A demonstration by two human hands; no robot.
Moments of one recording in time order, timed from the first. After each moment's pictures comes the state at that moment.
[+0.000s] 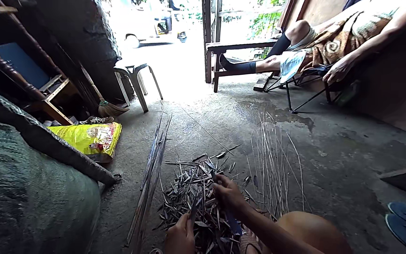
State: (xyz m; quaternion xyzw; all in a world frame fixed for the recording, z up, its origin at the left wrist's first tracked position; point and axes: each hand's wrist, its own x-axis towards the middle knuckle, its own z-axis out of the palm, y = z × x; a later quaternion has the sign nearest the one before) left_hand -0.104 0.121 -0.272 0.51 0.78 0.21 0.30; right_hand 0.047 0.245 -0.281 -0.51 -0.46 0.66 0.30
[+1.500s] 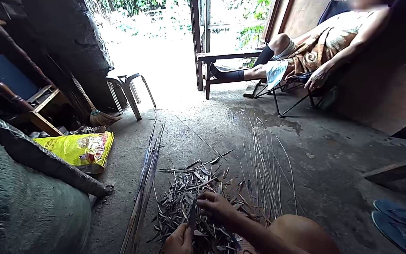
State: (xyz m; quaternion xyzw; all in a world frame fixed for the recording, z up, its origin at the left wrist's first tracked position) left_hand -0.102 0.123 -0.279 0.49 0.72 0.28 0.40; right_hand 0.054 0.239 -0.278 -0.43 -0.51 0.72 0.20
